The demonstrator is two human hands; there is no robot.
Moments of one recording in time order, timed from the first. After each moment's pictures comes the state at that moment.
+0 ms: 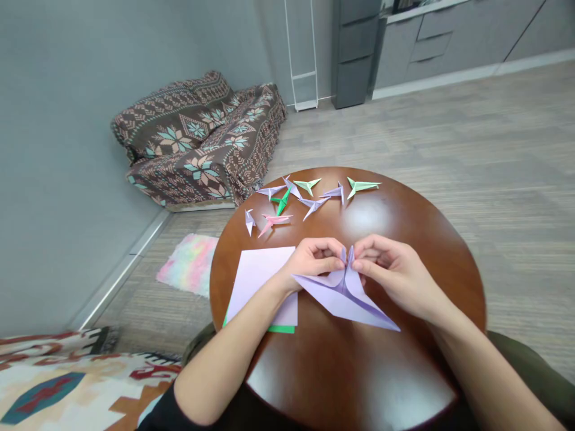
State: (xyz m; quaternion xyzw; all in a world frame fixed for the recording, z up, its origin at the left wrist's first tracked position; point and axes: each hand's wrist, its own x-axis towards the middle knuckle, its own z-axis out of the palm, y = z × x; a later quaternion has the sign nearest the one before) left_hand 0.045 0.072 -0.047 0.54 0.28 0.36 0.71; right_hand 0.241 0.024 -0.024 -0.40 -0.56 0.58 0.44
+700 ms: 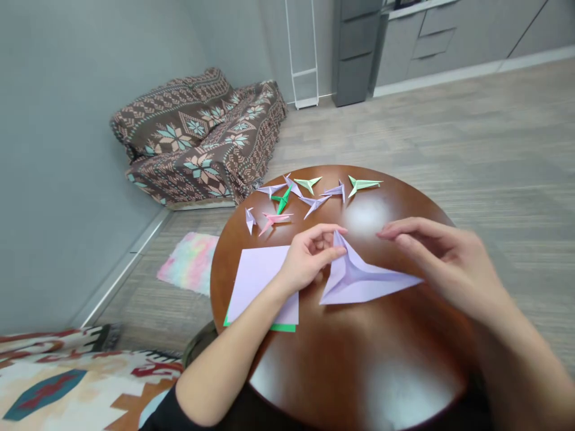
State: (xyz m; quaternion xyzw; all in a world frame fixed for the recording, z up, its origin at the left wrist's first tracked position) left_hand 0.045 0.064 -0.035 0.57 0.35 0.44 0.60; right_hand 0.277 0.022 -0.004 -0.53 -0.64 0.30 0.46
